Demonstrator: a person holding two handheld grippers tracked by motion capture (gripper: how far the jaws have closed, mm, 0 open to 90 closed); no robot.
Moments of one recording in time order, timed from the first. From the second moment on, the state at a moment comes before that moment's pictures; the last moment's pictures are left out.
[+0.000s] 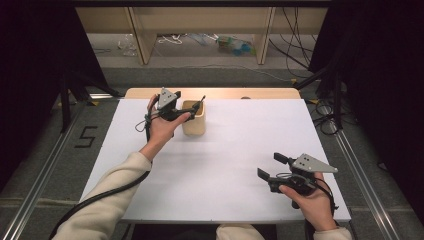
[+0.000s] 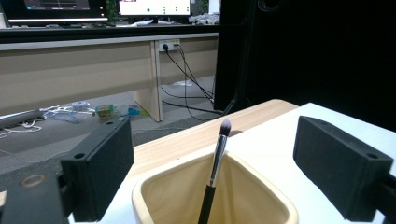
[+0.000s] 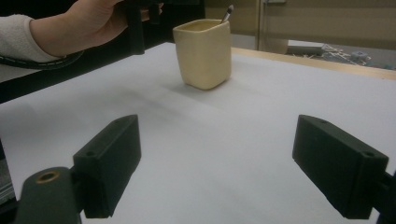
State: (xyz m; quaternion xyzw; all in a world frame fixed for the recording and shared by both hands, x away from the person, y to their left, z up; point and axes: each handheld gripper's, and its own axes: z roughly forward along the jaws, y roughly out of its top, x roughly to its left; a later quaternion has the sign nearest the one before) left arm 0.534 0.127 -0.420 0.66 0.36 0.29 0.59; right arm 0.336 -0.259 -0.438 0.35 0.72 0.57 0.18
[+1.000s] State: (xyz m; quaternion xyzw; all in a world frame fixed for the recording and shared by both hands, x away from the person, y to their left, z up) left arm 0.503 0.135 -0.416 0.68 0.32 0.27 0.60; right arm 0.335 -0.259 -0.437 0.35 0.72 0.56 0.18
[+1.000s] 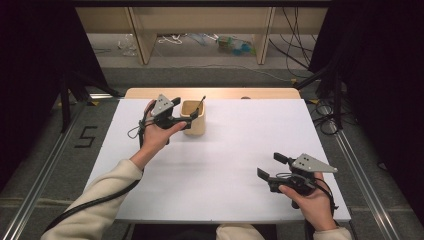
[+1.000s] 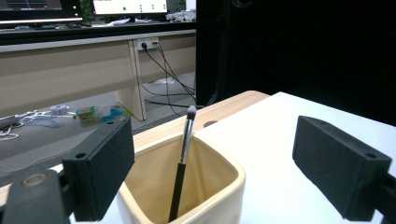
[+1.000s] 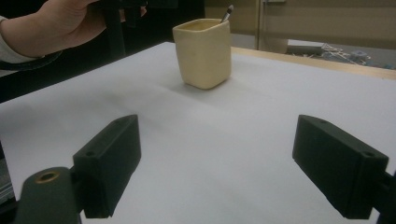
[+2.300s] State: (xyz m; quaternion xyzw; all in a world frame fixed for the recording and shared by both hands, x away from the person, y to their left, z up) left arm 0.449 0.166 -0.410 0.69 0.29 0.25 0.61; right arm 0.335 -0.259 -0.437 0.36 0.72 0.56 0.18
